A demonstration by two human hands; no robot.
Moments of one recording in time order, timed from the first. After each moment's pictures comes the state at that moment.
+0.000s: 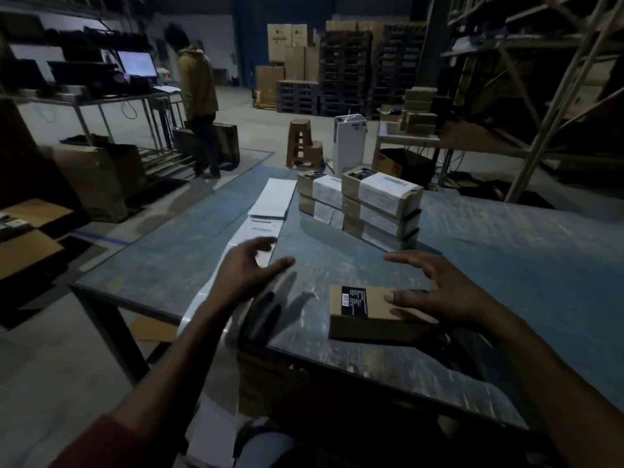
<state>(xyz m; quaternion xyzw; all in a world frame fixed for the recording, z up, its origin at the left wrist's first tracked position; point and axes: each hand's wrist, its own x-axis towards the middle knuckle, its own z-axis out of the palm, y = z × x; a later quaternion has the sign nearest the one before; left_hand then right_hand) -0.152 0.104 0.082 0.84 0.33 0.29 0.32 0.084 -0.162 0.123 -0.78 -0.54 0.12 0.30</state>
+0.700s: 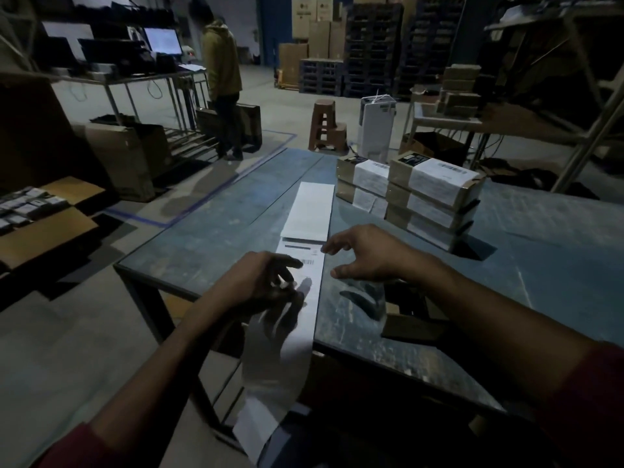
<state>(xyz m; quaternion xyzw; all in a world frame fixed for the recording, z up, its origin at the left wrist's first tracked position) -0.216 0.144 0.078 0.94 0.23 0.11 0.23 0.003 0.011 0.130 -0.74 -0.65 0.13 0.13</state>
